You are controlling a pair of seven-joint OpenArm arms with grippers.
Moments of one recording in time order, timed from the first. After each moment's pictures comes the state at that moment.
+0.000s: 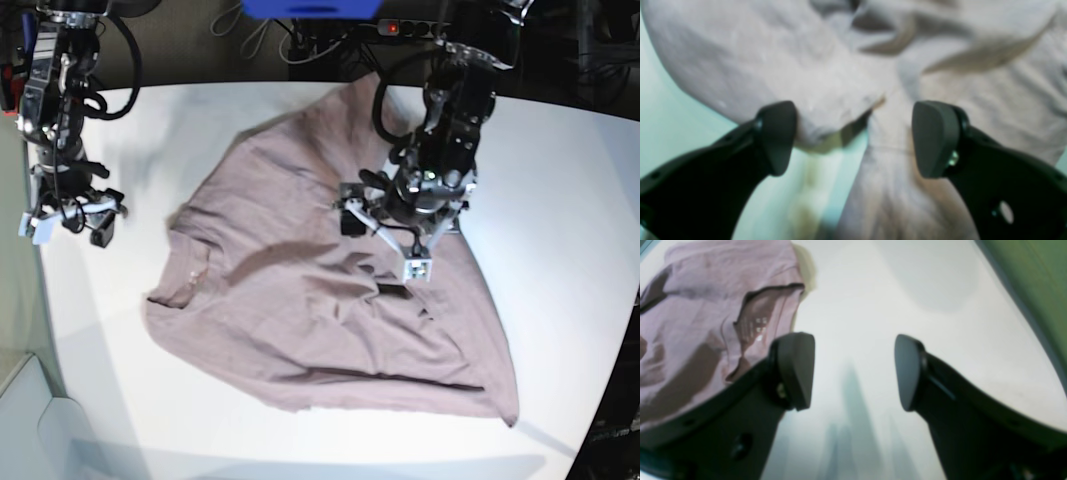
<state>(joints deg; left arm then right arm) 0.3 -5.3 16.3 97.0 -11.9 15.8 56.1 -14.0 13.8 19.4 97.2 31.9 -0.4 -30.2</state>
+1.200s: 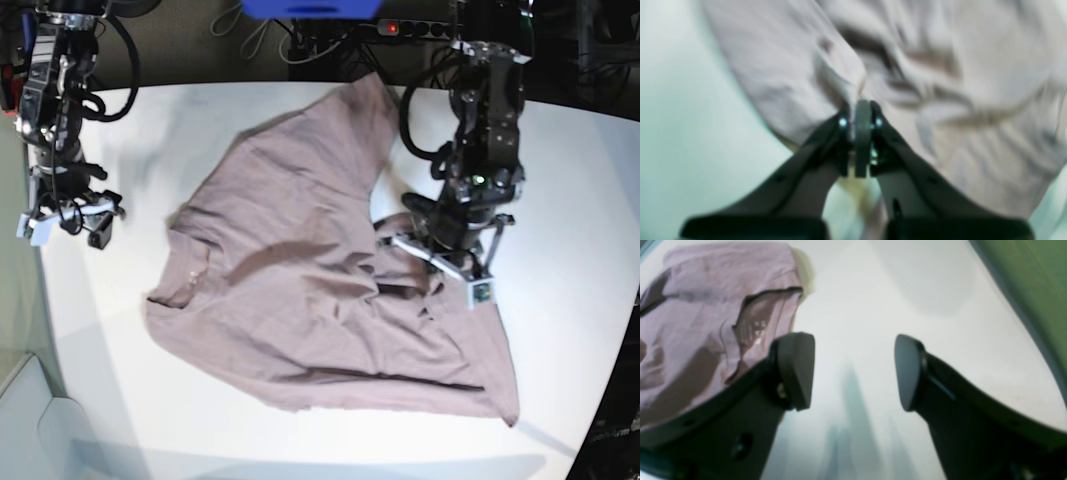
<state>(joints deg) 2.1 -5.2 5.1 108.8 -12.4 16.1 53.9 -13.6 14.0 19.6 97.0 32.0 -0.4 -30.4</state>
